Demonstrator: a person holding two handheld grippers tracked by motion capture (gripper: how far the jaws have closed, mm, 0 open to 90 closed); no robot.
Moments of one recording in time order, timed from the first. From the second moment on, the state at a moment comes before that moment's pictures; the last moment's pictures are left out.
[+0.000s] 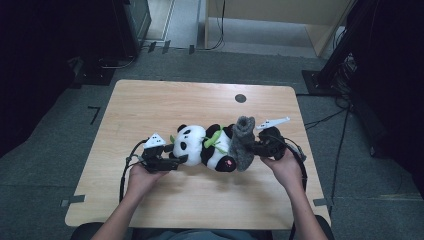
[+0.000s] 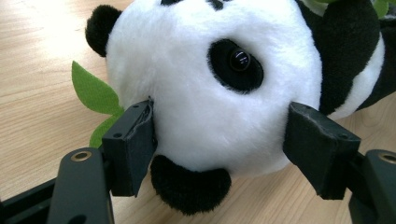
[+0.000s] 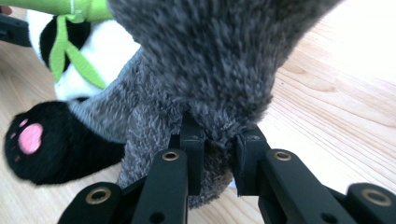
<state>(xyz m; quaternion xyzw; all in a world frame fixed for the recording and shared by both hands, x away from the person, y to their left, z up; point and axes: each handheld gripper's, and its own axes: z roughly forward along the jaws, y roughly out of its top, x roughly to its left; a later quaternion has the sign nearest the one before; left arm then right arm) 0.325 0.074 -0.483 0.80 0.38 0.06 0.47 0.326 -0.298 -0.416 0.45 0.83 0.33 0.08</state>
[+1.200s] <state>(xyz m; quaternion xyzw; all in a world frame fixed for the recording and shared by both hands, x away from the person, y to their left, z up) 0.325 0.072 -0.482 0.80 0.37 0.07 0.47 0.308 -0.243 -0.338 0.35 0.81 0.47 0.06</state>
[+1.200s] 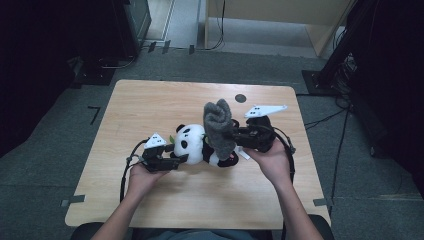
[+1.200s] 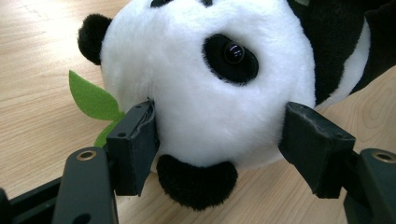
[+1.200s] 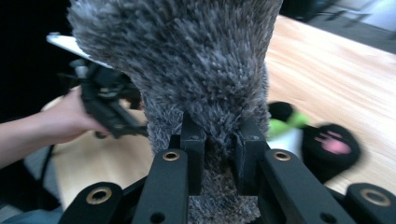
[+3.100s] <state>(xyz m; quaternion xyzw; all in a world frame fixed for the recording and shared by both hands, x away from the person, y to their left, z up) 0.327 0.072 -0.479 0.80 0.38 0.06 0.46 0.270 -0.213 -0.433 0.34 0.88 0.34 0.03</state>
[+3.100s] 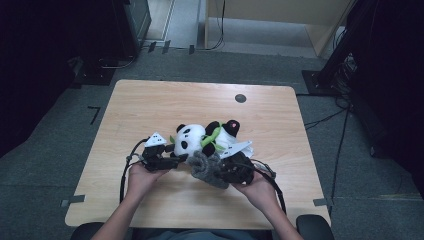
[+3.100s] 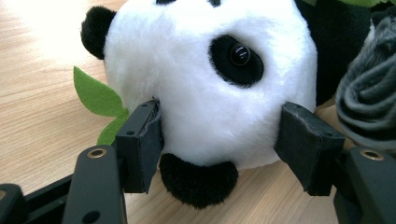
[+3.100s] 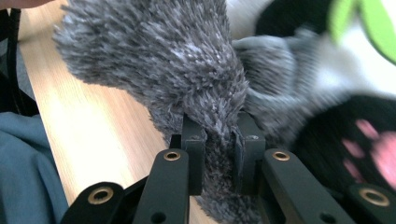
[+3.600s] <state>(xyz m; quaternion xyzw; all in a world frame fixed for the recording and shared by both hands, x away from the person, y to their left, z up) 0.327 0.072 -0.480 0.80 0.38 0.06 0.46 0.262 -0.256 -0.429 0.37 0.87 0.33 0.02</state>
